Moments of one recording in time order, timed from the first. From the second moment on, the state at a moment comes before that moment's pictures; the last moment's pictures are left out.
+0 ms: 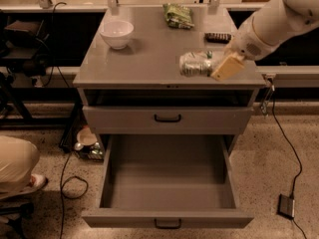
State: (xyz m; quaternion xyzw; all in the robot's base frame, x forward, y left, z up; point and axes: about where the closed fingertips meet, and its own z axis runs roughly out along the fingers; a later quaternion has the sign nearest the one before) arm 0.625 -0.181 0.911 -0.52 0.79 0.00 0.31
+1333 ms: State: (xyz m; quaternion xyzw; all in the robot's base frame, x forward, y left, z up) arm 0.516 -0.195 0.723 -0.51 0.85 0.05 0.12
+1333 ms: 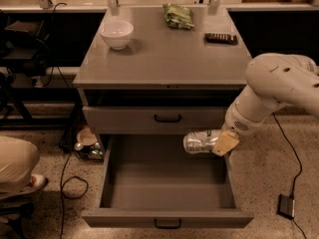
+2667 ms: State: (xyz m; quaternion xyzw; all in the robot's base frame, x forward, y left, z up) arm 0.531 -0.170 0.613 -0.47 0.86 0.13 0.16
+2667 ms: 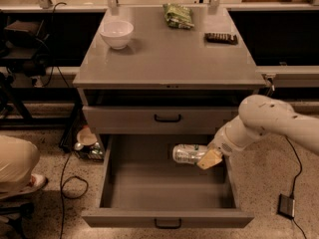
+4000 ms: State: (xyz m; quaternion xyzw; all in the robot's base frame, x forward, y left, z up) arm 0.561 -0.073 0.439 -0.39 0.85 0.26 0.23
